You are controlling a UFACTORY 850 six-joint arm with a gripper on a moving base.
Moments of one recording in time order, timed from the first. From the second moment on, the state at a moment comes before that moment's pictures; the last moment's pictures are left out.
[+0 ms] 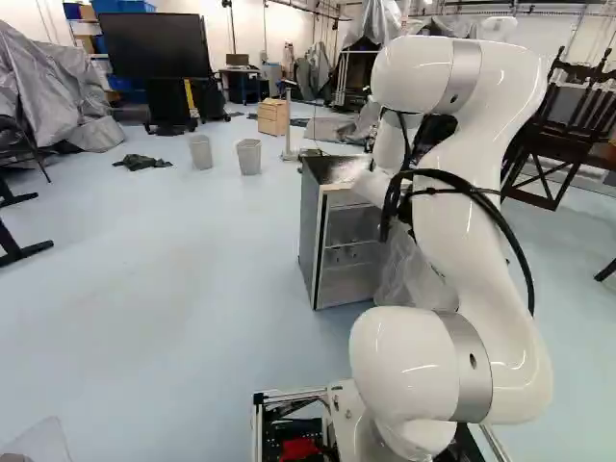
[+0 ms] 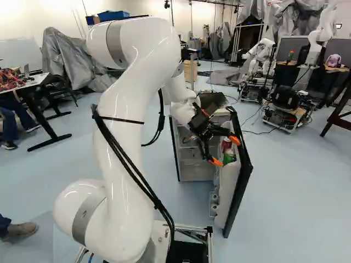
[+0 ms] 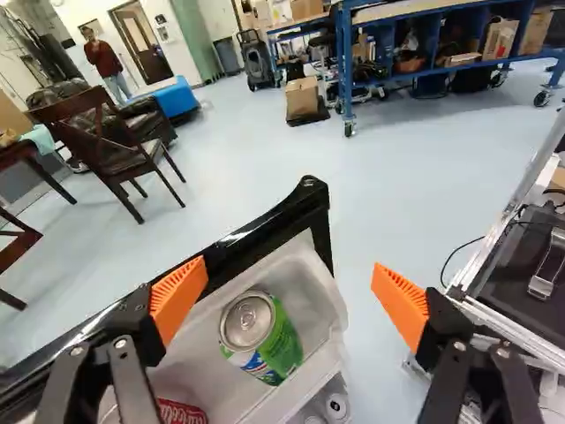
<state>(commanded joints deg) -14.3 -36.9 -59.2 117.8 77.6 -6.6</state>
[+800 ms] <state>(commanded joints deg) -20.6 -42.0 -70.8 117.8 77.6 -6.6</state>
